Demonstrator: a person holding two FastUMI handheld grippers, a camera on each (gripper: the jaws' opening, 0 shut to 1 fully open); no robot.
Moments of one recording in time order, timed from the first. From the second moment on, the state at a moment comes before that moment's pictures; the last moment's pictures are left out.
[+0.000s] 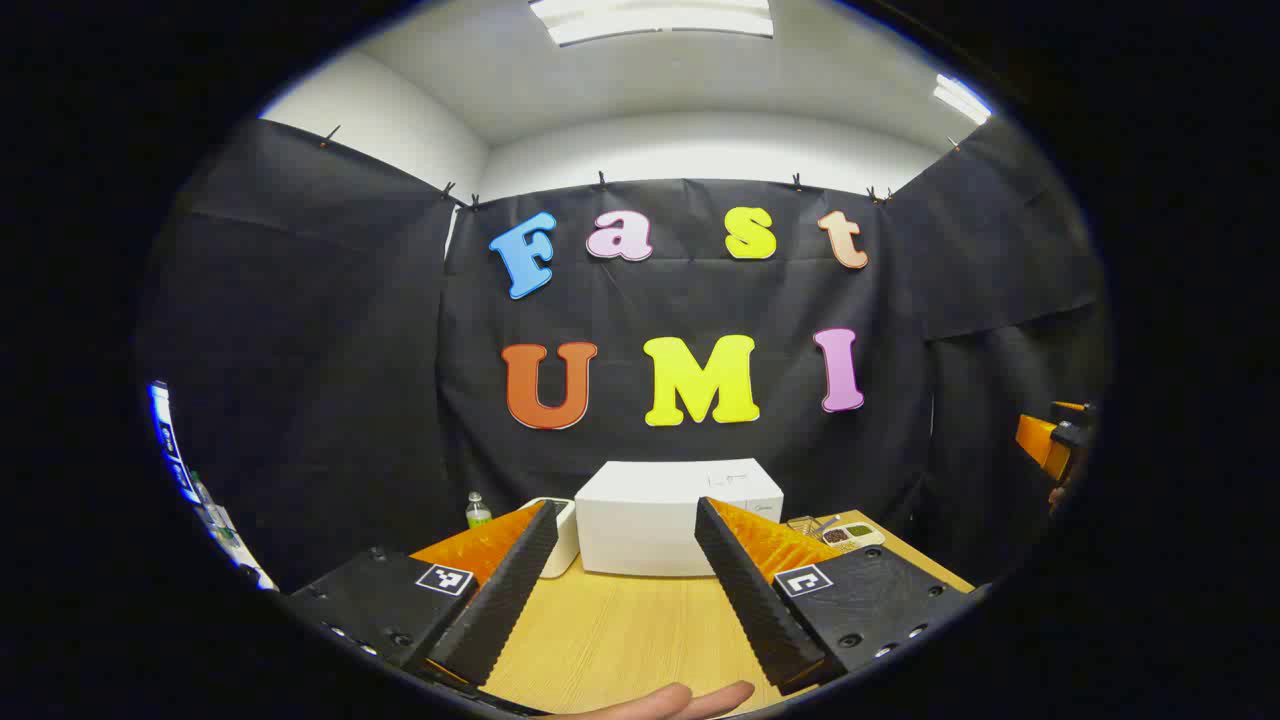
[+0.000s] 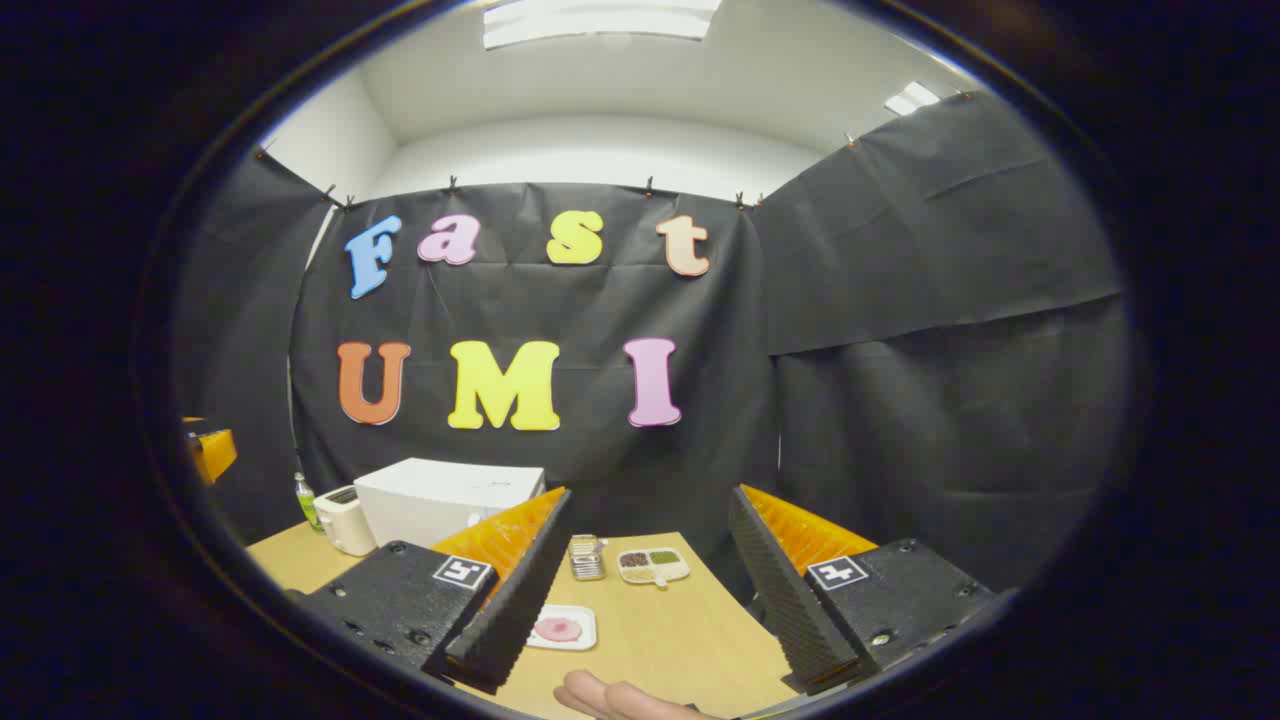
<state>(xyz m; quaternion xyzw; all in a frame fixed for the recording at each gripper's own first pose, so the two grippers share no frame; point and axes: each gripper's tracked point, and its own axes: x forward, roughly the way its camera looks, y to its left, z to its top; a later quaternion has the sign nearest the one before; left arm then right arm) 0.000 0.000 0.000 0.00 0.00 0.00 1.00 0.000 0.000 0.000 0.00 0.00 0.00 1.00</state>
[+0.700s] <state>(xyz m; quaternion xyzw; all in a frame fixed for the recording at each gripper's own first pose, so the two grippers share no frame) 0.014 -0.022 -0.018 -0.01 0.01 -0.01 1.00 -0.005 -0.020 0.007 0.03 -0.02 0.00 1.00</state>
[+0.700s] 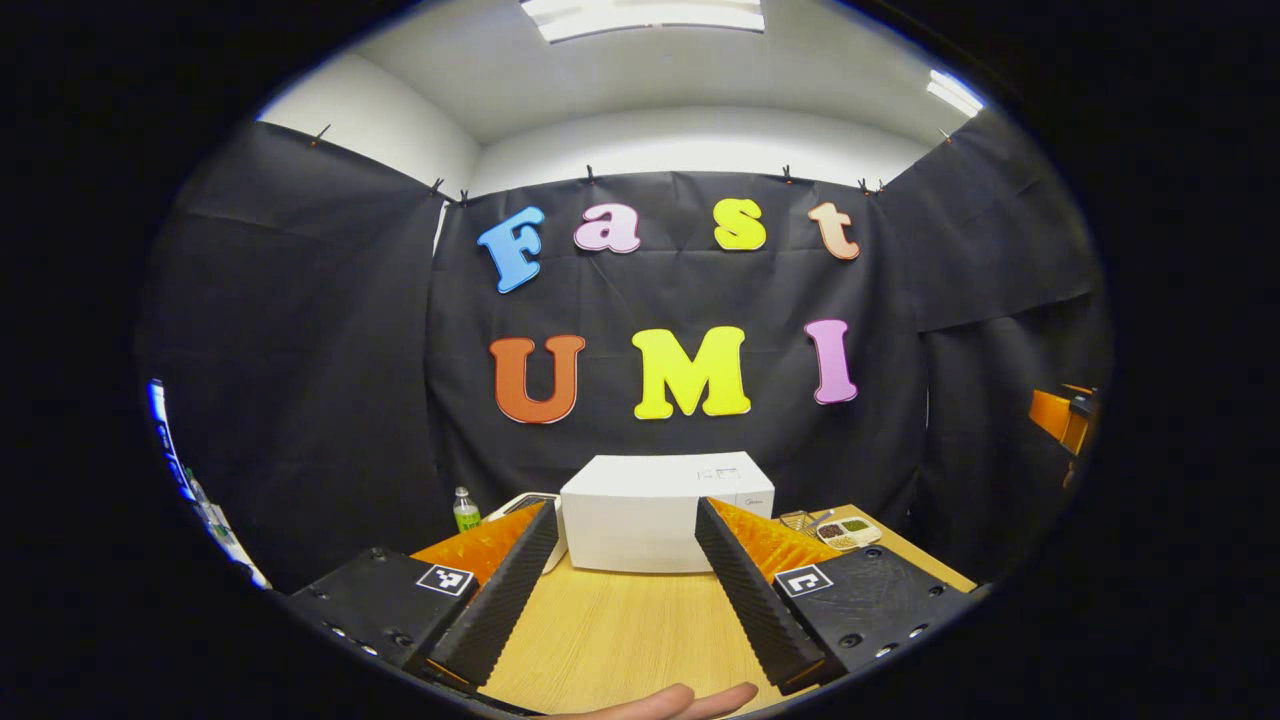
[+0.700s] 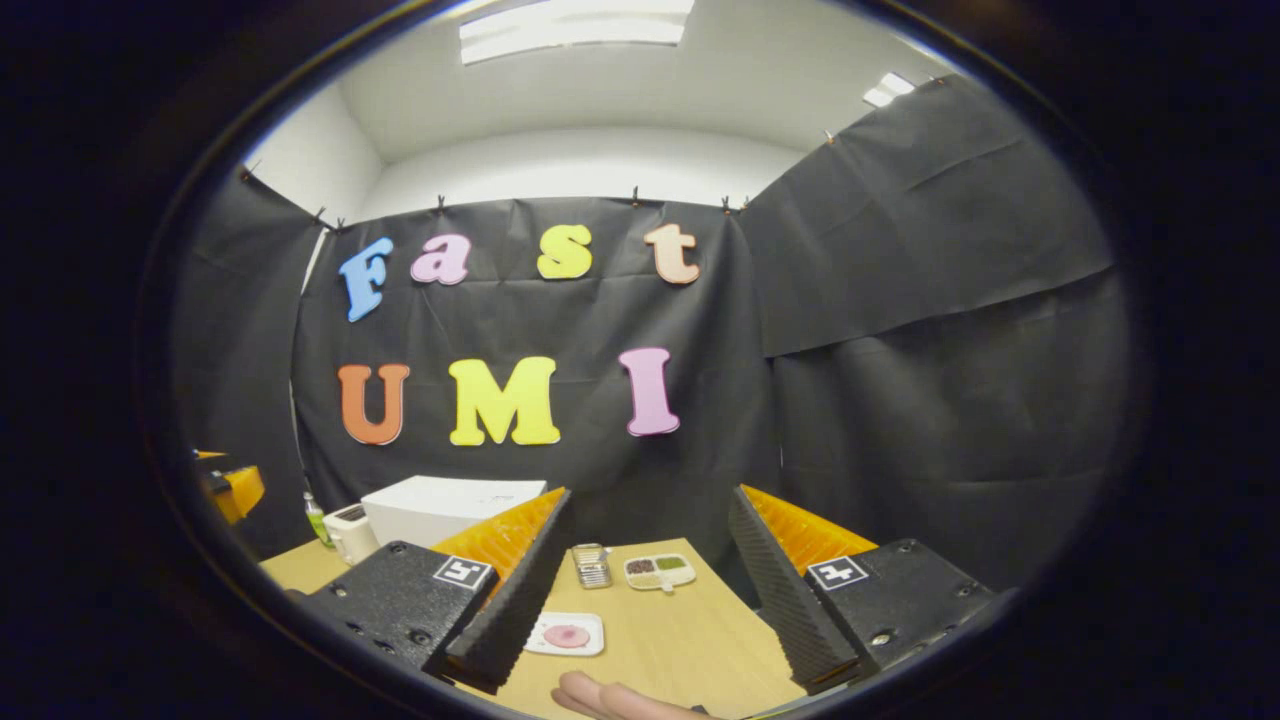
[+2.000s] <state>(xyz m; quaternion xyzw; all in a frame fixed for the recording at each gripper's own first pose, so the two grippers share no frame) 0.329 -0.196 -0.249 -0.02 0.10 -0.08 0.99 0.079 -0.079 -0.042 0.05 -0.03 0.00 1.00</state>
